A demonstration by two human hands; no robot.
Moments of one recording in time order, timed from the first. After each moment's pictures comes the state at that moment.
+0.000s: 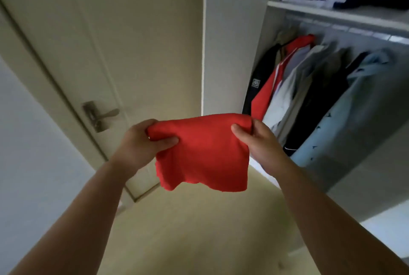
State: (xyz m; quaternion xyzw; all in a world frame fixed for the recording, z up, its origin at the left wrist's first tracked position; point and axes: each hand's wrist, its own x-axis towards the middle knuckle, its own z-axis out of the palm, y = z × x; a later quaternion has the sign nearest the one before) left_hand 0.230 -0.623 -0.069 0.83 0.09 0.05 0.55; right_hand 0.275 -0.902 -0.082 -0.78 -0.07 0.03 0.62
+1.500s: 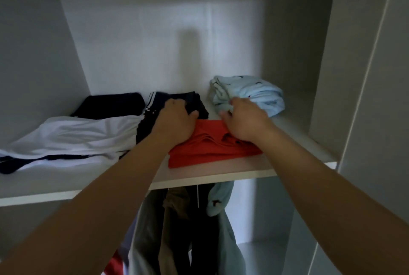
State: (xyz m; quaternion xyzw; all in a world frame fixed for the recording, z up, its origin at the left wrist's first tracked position) left_hand 0.925 -1.324 0.134 0.84 -0.44 0.11 0.29; right_hand 0.781 -1.454 0.129 -0.91 0.31 -0.27 0.08
